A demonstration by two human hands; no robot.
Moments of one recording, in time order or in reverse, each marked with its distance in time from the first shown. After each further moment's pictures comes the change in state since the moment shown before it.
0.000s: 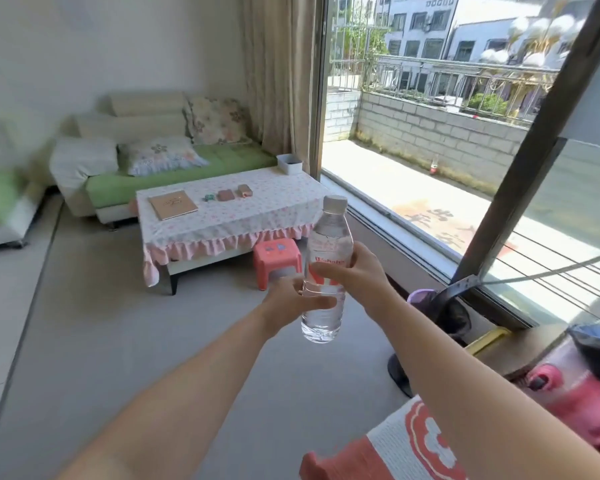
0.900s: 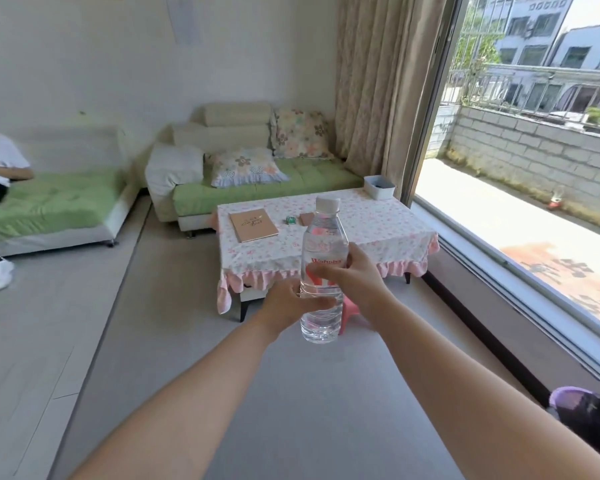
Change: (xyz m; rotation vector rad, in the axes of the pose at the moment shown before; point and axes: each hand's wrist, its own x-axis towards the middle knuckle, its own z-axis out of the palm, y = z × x) left_hand 0.142 -0.040 -0.326 0.066 0.343 -0.001; right_hand 0.268 -0.033 0.279 0.033 -0.260 -0.057
